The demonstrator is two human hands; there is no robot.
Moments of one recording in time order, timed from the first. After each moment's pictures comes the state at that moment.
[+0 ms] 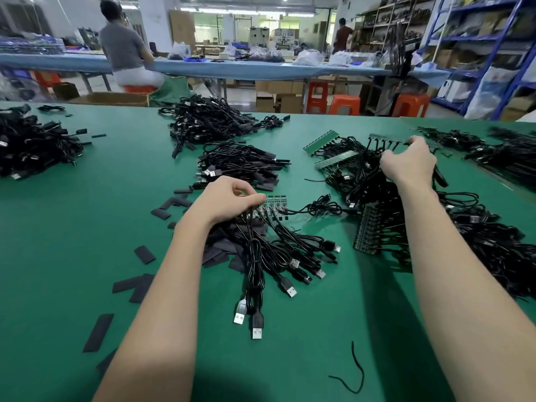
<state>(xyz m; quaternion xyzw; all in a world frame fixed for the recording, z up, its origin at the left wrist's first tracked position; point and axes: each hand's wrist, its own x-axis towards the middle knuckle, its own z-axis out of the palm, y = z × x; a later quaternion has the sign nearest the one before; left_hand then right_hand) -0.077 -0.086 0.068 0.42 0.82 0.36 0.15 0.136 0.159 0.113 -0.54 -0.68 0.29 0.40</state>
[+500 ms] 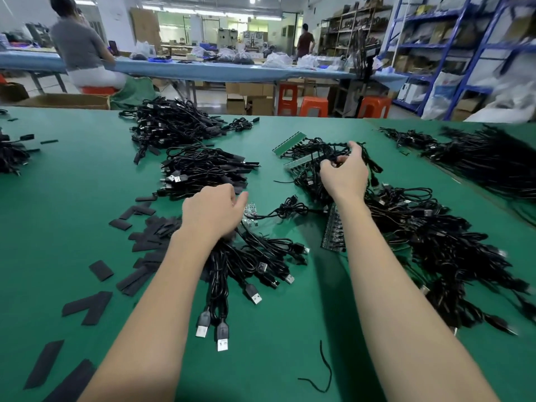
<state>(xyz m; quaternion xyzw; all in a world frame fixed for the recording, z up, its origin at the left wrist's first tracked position) -0.041 -0.049 0.054 0.43 0.88 0.19 -0.08 0.113 0.136 0.081 -0.48 -0.70 0.31 0.43</state>
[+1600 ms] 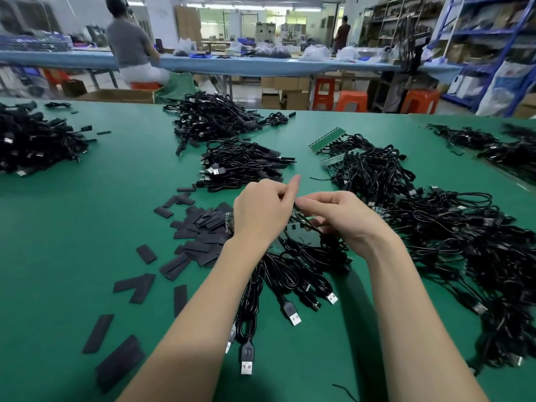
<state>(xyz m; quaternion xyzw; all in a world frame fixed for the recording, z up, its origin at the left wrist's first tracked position) -0.008 -0.051 0.051 0.42 0.80 0.41 -0.12 0.120 0.039 0.074 -0.28 -0.73 0.60 0.18</state>
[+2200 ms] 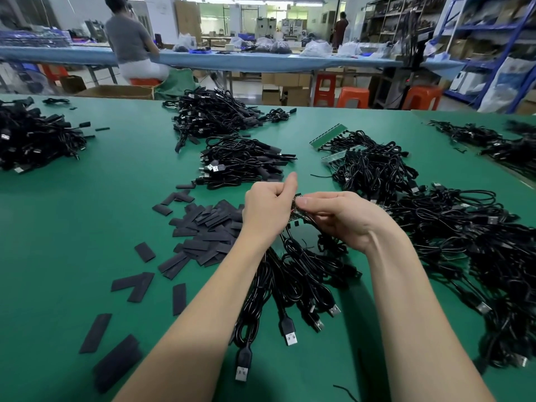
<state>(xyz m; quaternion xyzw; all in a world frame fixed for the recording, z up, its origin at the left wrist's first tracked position) -0.002 -0.046 0.045 0.38 0.72 0.58 0.06 0.119 0.037 0.082 -0.28 -0.64 0.71 0.13</state>
